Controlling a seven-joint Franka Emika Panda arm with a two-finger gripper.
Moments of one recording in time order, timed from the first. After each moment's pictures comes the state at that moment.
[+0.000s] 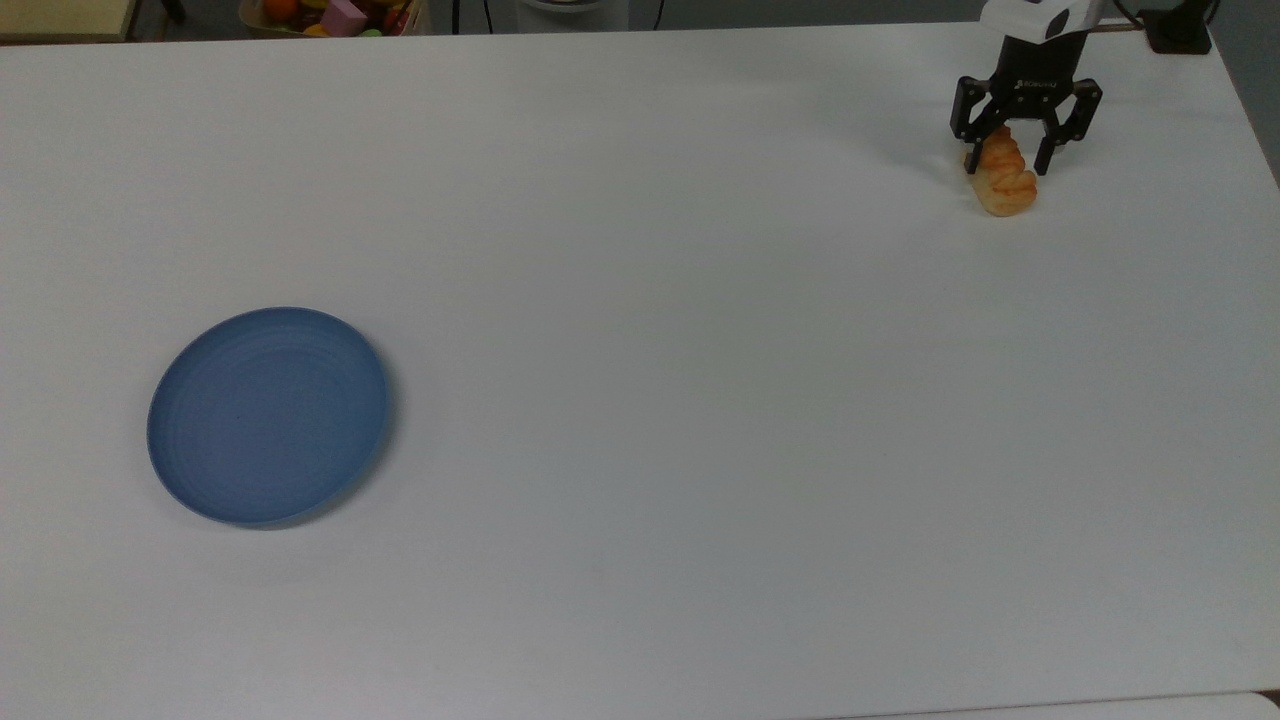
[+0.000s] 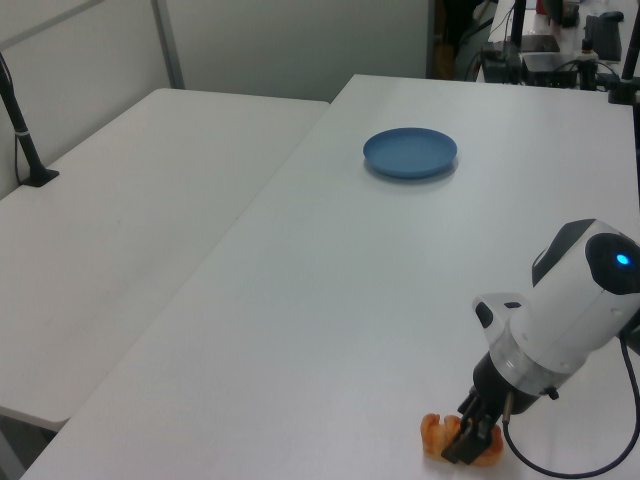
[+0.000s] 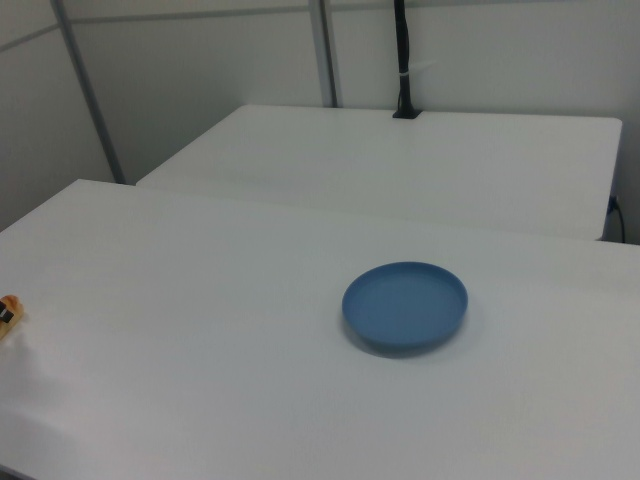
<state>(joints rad) 0.63 0.43 0.35 -1.88 -0.73 2.45 1.44</state>
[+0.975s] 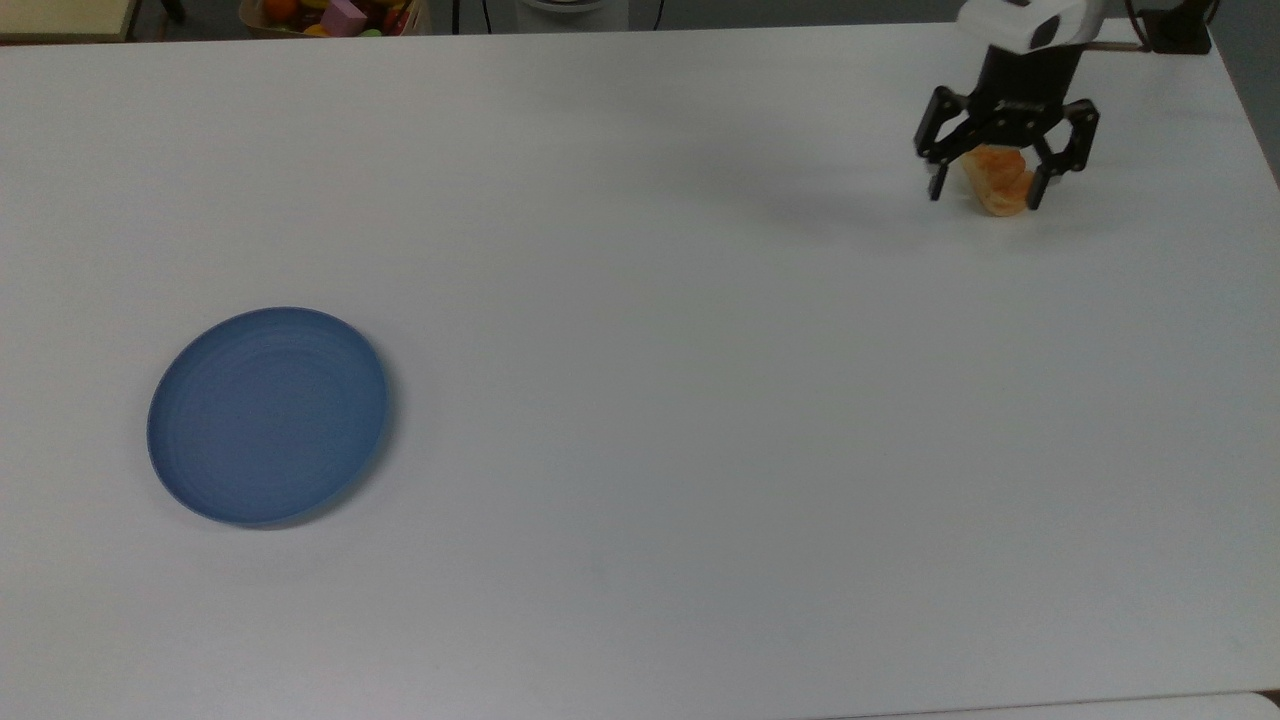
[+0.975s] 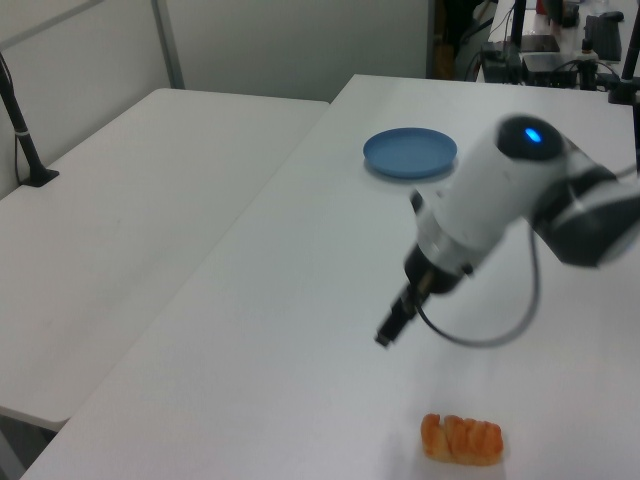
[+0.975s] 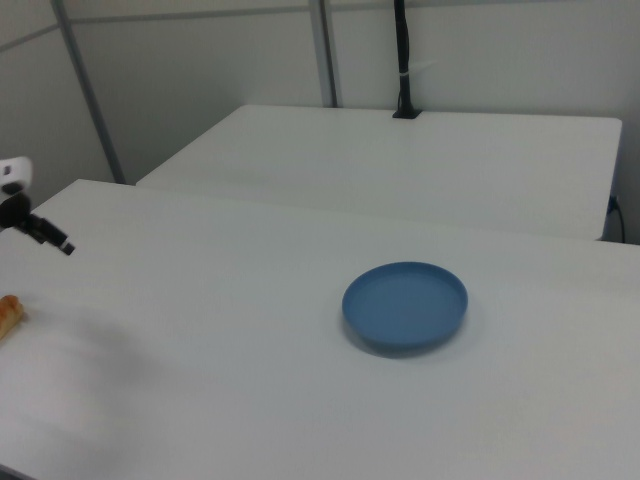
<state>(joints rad) 0.53 0.36 0.25 -1.73 -0.54 2.33 1.13</state>
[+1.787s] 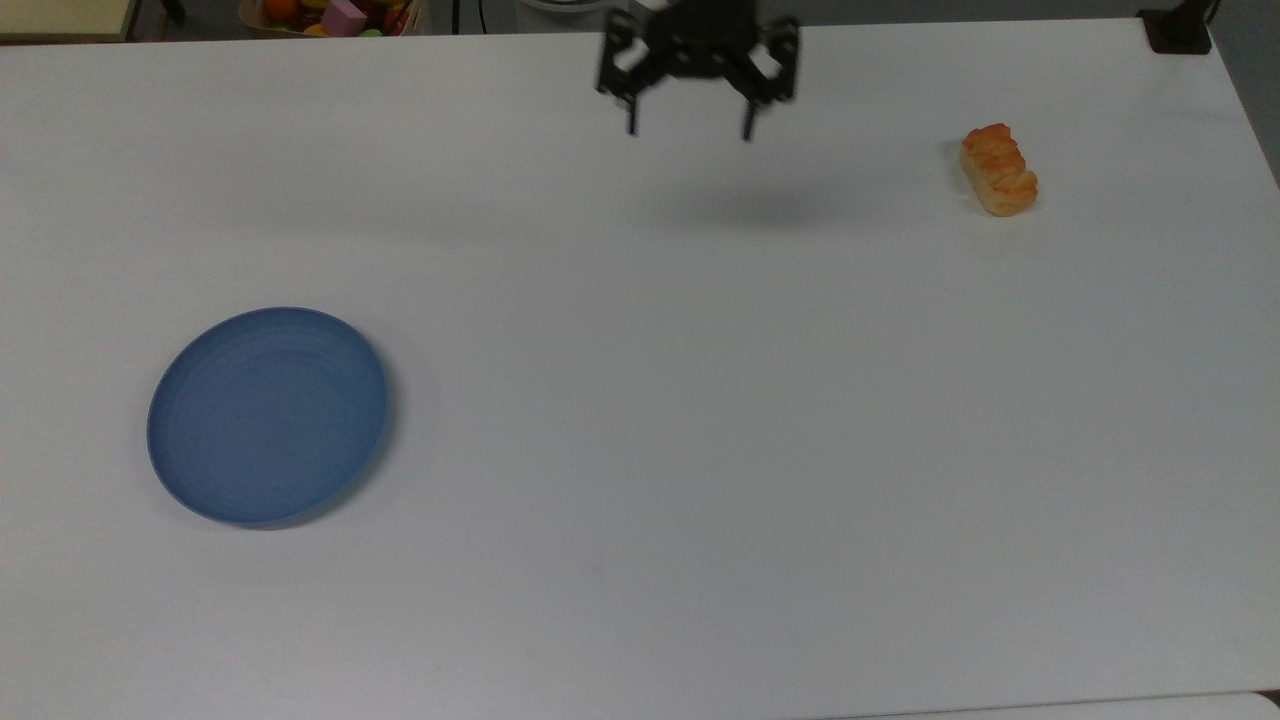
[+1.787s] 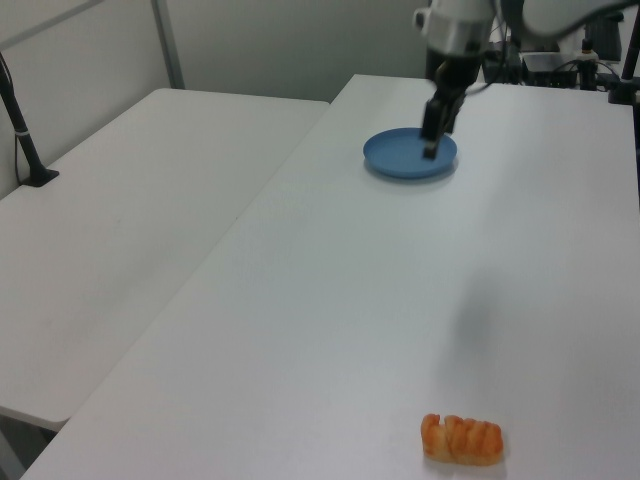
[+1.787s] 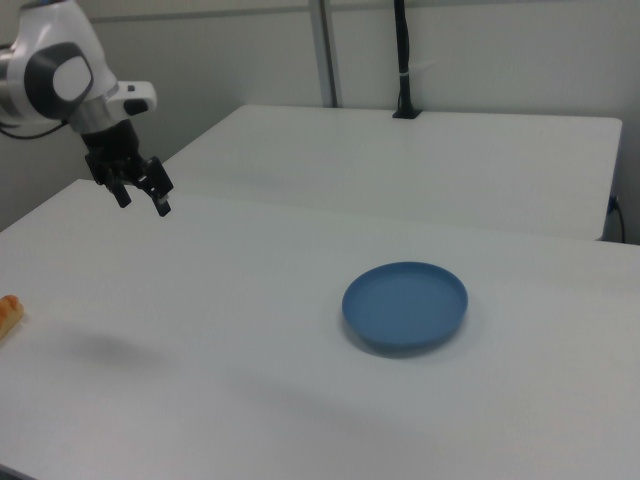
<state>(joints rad) 0.52 0.06 -0.24 -1.71 -0.04 1.88 0.26</state>
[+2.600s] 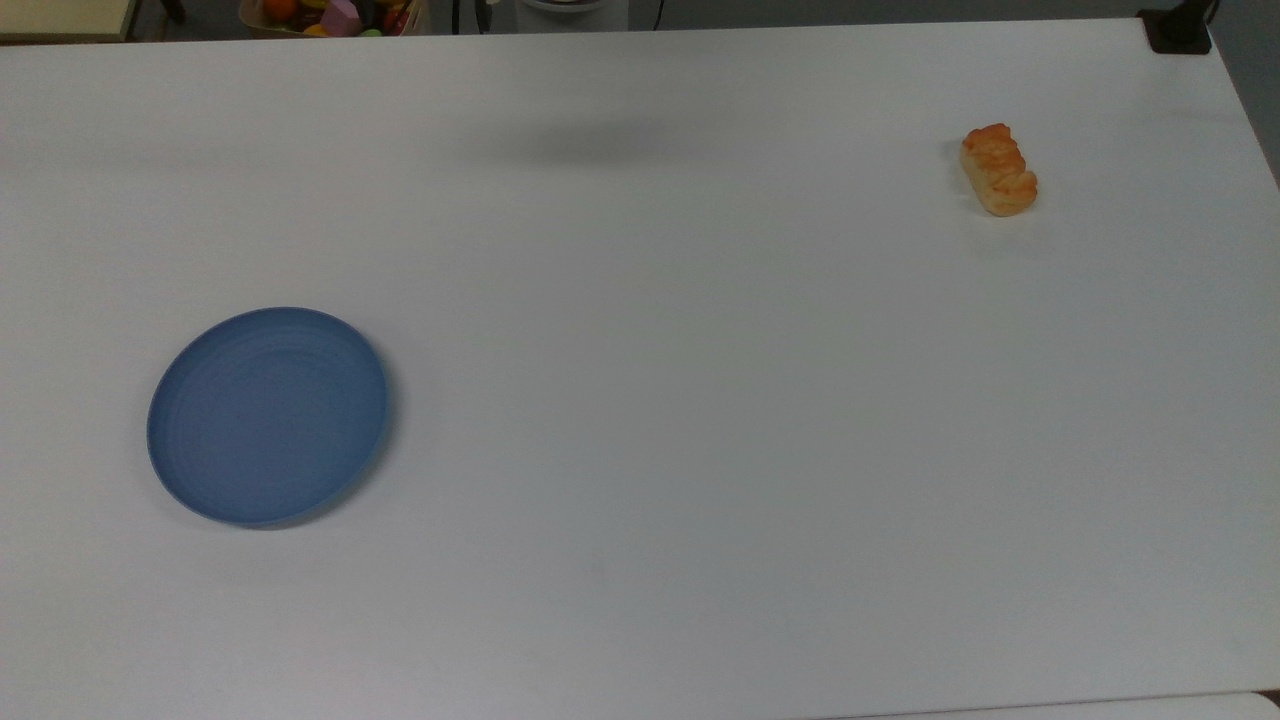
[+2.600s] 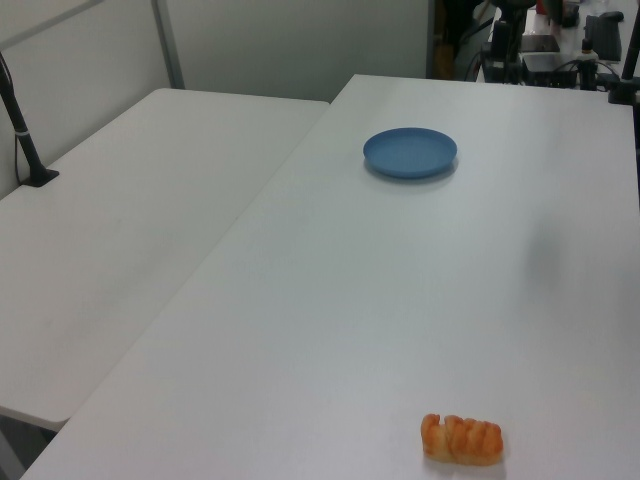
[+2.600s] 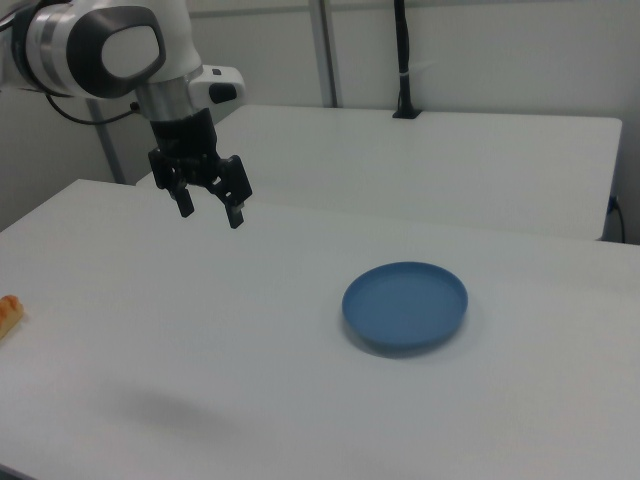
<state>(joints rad) 0.18 -0.06 -0.22 -1.72 -0.03 1.70 -0.05</state>
